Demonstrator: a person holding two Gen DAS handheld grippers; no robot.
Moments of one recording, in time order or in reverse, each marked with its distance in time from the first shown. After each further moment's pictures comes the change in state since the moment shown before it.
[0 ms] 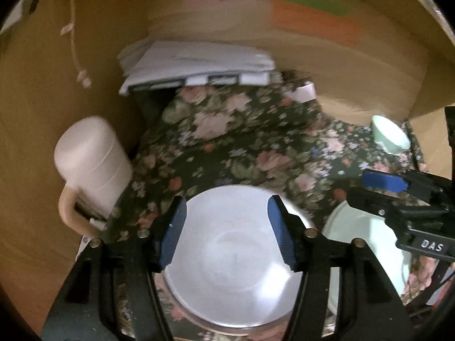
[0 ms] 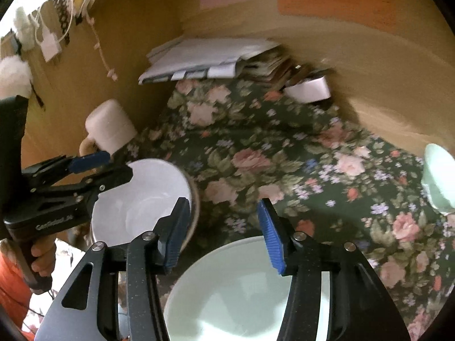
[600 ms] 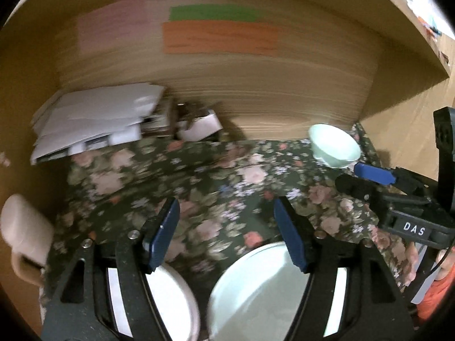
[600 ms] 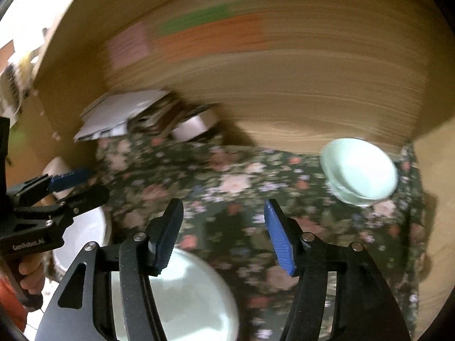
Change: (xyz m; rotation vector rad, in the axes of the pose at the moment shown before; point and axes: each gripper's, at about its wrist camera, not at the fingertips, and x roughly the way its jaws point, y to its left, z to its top) left arm 0.014 -0.130 0.053 0.139 -0.043 -0.188; right arm -0.077 -0.127 -0.003 0.199 -0.139 -0.222
